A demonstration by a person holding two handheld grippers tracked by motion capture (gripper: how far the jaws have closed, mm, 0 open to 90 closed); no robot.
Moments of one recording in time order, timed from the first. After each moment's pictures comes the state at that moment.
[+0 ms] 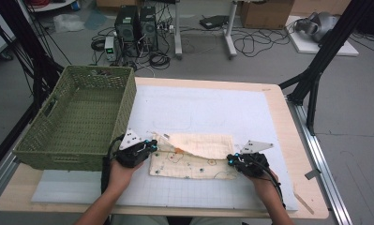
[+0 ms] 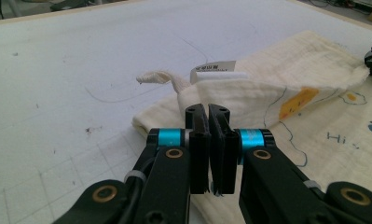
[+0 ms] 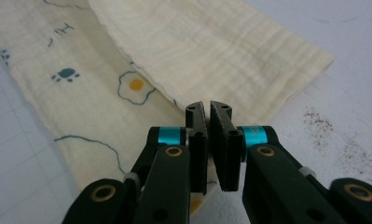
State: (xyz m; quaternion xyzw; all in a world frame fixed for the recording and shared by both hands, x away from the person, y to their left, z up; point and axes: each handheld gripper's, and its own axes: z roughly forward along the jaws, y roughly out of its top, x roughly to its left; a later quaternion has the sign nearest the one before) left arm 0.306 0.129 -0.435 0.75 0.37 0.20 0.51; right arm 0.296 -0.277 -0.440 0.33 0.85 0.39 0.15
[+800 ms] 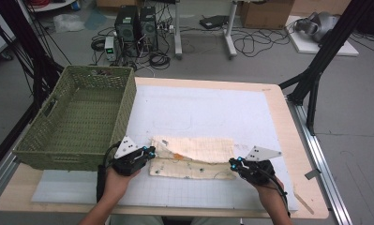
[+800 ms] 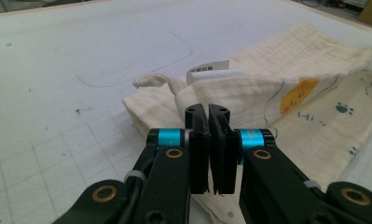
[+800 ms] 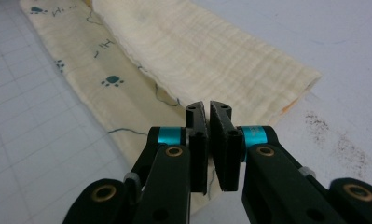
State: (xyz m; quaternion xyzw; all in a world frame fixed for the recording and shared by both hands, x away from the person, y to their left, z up) left arm 0.280 0.136 -0.435 0.76 0.36 0.19 0.51; right arm 0.263 -0.278 -0.423 0.32 0.84 0.41 0.17
